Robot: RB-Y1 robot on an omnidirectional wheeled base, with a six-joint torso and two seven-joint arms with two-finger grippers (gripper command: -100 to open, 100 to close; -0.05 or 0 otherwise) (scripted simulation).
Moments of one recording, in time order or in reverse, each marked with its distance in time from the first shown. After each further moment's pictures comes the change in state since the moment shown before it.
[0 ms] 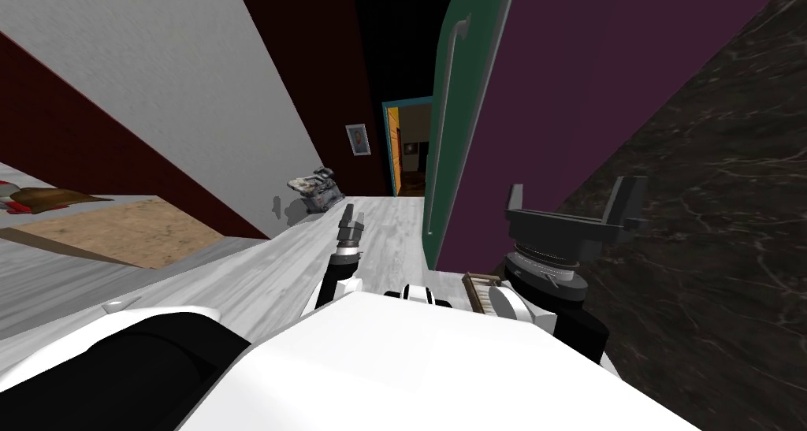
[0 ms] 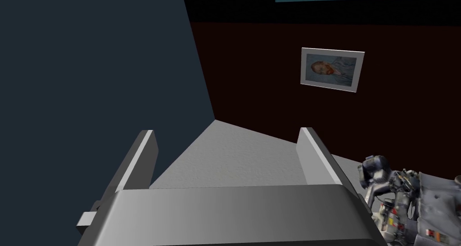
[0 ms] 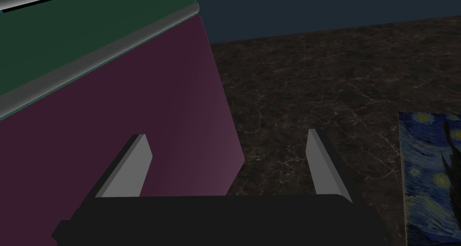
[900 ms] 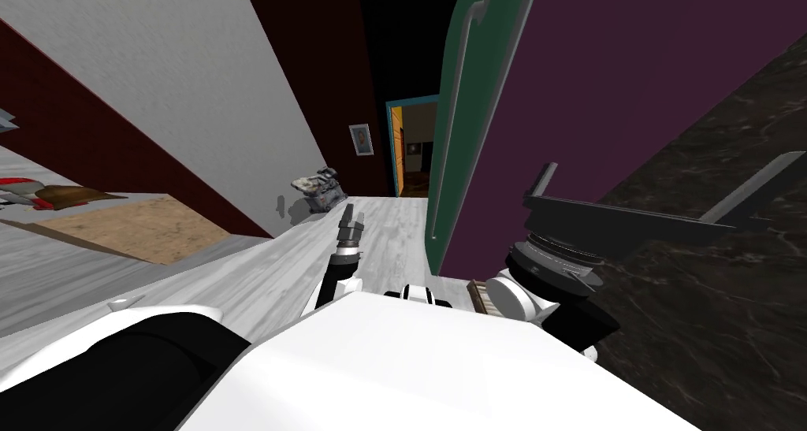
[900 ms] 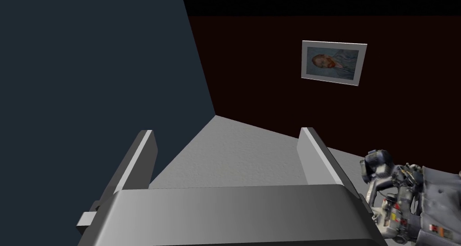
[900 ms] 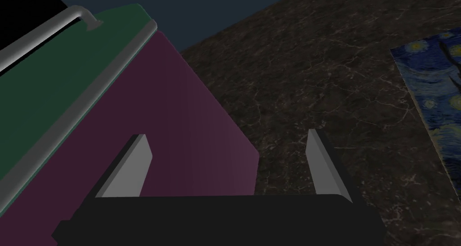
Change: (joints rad) left arm 0.000 0.000 0.000 0.000 0.000 0.000 0.000; right arm -0.123 -0.045 0.051 -0.018 -0.248 -0.097 0.005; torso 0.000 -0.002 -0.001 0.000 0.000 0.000
